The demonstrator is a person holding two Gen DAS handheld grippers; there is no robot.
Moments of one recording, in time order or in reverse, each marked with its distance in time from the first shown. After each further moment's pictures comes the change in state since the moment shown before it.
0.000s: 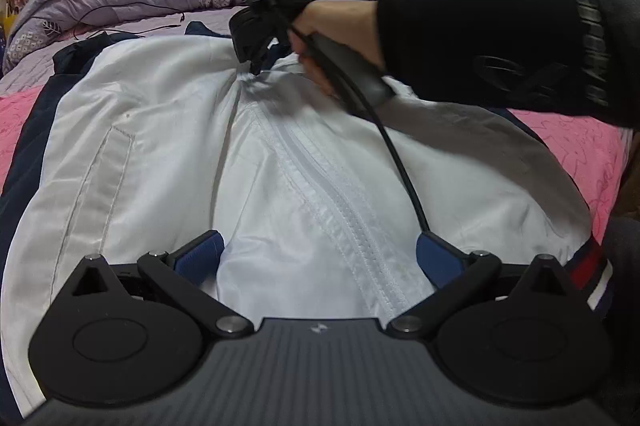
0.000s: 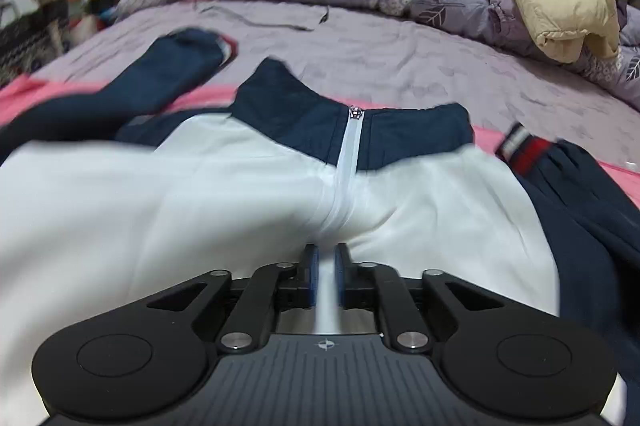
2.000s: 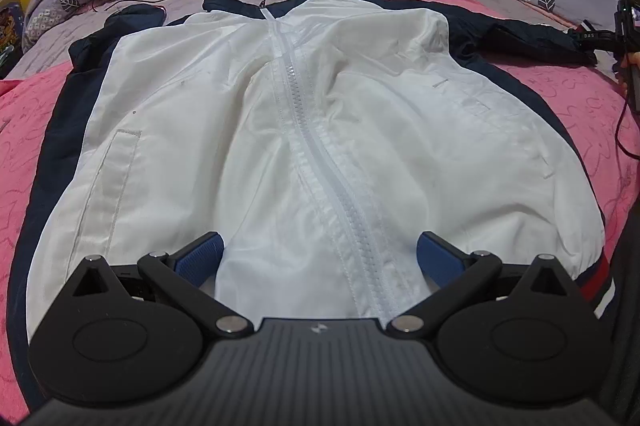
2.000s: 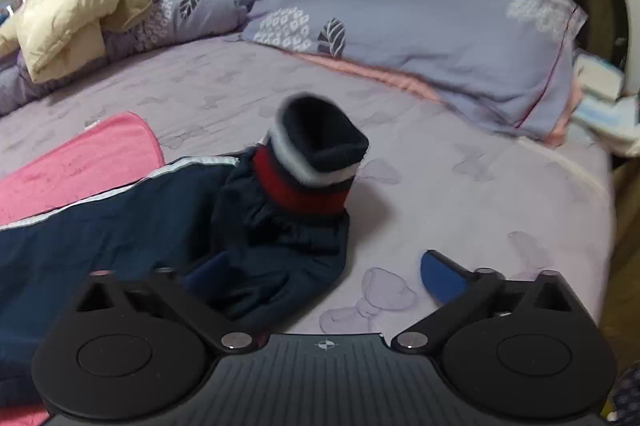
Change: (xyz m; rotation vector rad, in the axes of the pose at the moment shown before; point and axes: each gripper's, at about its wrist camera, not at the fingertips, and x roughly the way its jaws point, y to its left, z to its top) left arm 0.004 -0.010 0.019 -0.025 0.161 0.091; right arm -0.161 -0.489 -0.137 0.560 -0.056 -0.696
